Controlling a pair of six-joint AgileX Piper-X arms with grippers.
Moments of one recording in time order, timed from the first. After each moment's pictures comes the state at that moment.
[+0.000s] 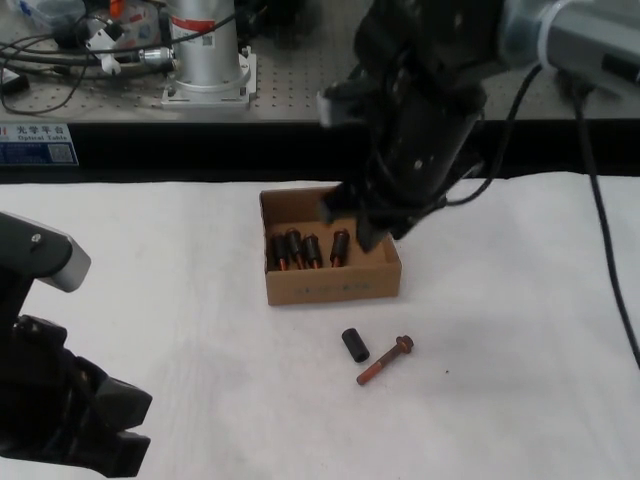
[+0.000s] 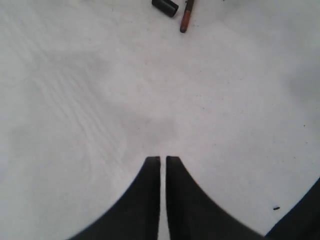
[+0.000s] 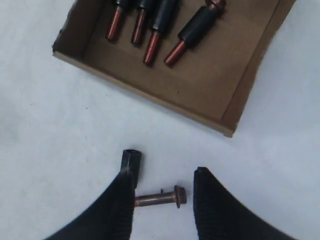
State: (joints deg) left arm -23.0 50.6 -38.9 37.5 18.2 3.6; right arm 38.3 116.5 -103.9 67.4 -0.9 2.9
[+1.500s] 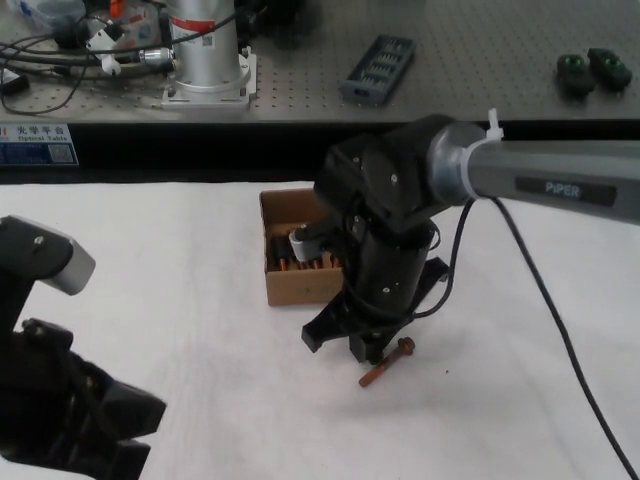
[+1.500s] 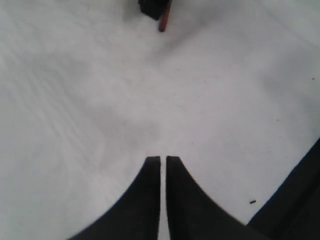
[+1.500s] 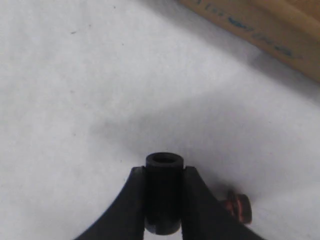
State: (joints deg) left arm -23.0 50.6 -38.9 36.7 24.6 4.6; right arm 42.4 119.1 -89.7 58.3 0.9 2.7
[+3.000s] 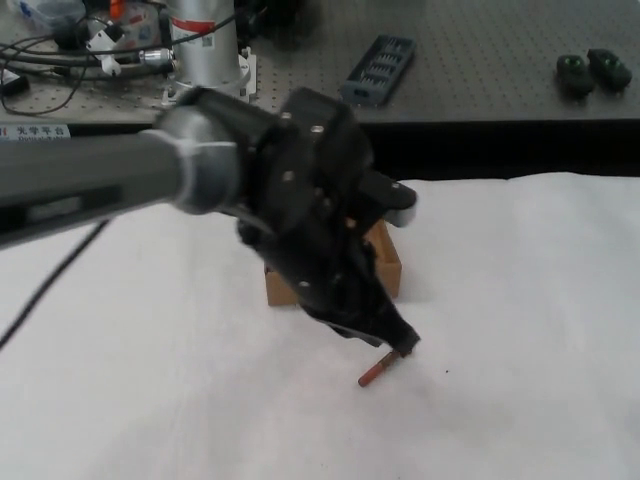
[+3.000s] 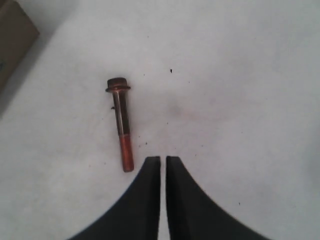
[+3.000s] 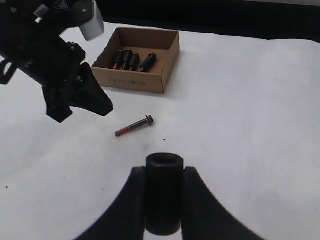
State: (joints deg) left arm -37.8 104.4 -78.3 35.0 20.3 12.5; right arm 39.7 20.8 -37.3 53.3 8.3 14.0
